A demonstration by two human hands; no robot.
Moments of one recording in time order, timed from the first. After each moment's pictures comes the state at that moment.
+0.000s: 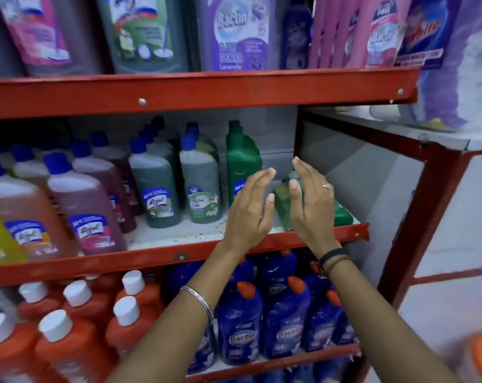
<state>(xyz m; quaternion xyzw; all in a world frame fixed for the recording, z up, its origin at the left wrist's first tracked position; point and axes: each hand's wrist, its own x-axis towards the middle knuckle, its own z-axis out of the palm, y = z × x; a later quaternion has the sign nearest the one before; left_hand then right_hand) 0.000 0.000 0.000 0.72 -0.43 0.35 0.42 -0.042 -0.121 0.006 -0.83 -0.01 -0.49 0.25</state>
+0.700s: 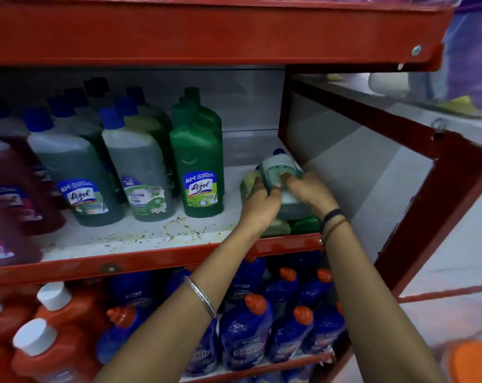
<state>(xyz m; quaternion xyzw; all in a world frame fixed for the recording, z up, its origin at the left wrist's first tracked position) 0.058 -0.137 -0.016 0.80 -0.15 -0.08 0.58 0.050 -0.245 0.007 -0.87 0.22 -0.11 0.43</state>
